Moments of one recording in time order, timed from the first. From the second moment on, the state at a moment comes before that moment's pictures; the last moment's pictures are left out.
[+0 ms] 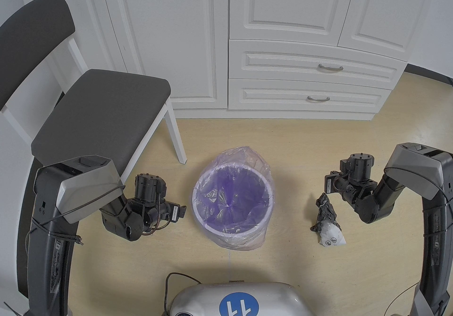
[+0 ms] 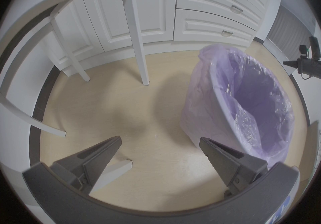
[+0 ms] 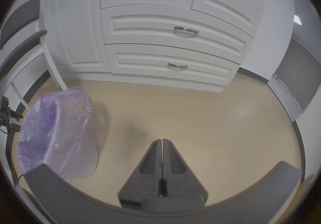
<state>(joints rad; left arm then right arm) -0.30 2.52 -1.05 -0.85 0.11 0.02 0.15 2.43 -0.99 -1.10 -0.21 -0.06</state>
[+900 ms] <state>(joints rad) -0.32 2.65 -1.39 -0.87 0.17 -0.16 0.14 2.54 -1.14 -1.12 -0.20 0.06</state>
